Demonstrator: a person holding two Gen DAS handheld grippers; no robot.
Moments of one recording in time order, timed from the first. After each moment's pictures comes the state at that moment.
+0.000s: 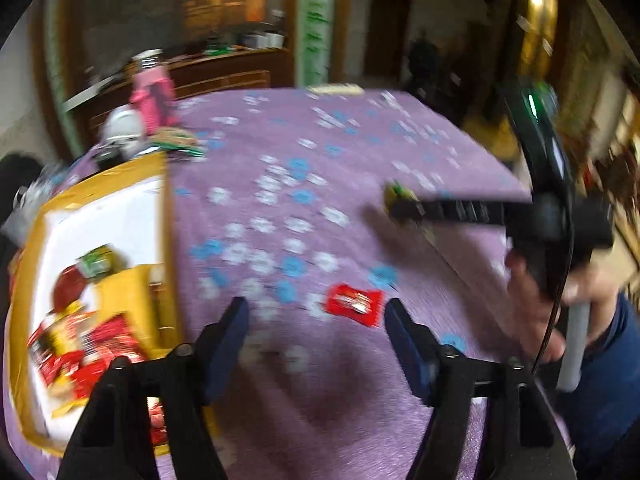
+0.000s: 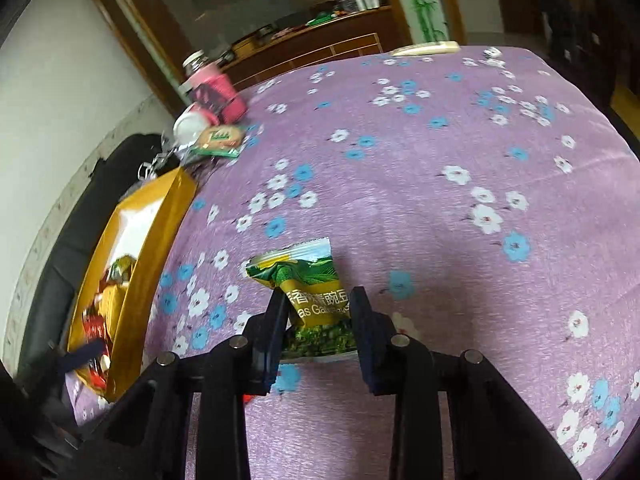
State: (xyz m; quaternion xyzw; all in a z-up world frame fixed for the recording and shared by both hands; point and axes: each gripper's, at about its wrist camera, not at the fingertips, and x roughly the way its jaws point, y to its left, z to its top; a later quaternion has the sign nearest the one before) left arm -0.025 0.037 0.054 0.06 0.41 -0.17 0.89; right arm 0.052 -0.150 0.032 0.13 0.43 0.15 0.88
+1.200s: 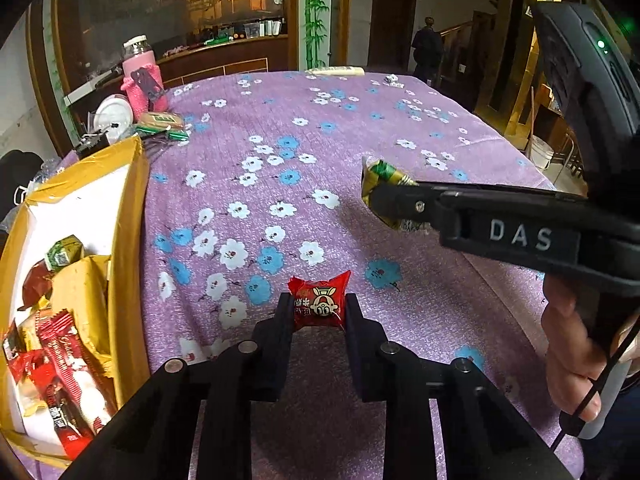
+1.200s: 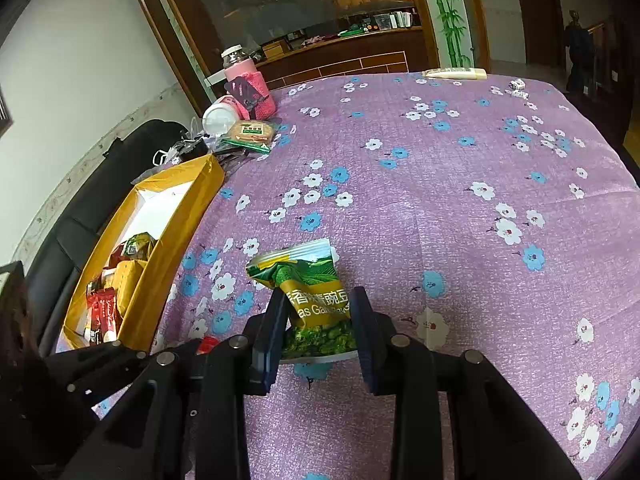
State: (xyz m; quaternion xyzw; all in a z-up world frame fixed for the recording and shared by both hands) left arm -0.011 0.021 0.028 0.05 0.41 -0.14 0.90; right arm 0.036 -0.116 0.038 0.08 0.41 0.18 0.89
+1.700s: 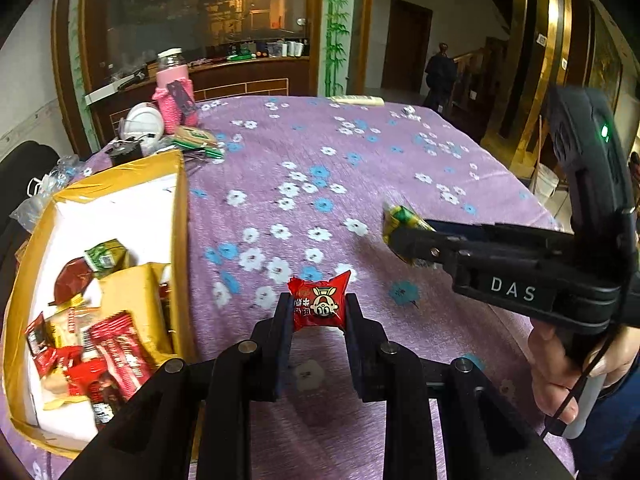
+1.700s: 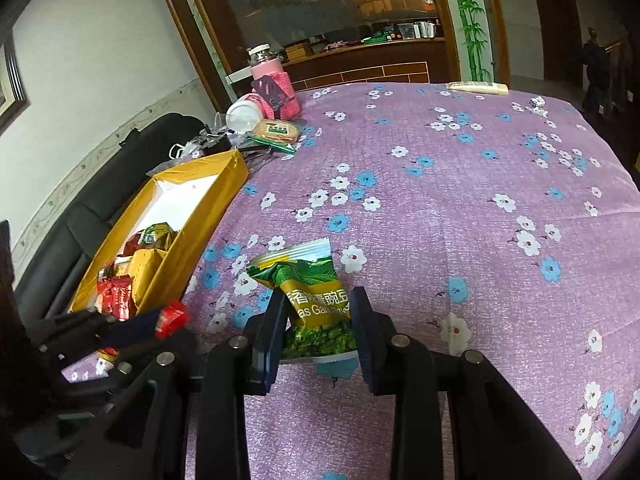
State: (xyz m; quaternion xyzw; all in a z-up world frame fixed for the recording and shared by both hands) left arm -0.020 0.058 0.054 0.02 0.38 -0.12 0.92; right arm 0.029 -0.103 0.041 0.06 0.40 0.20 0.89
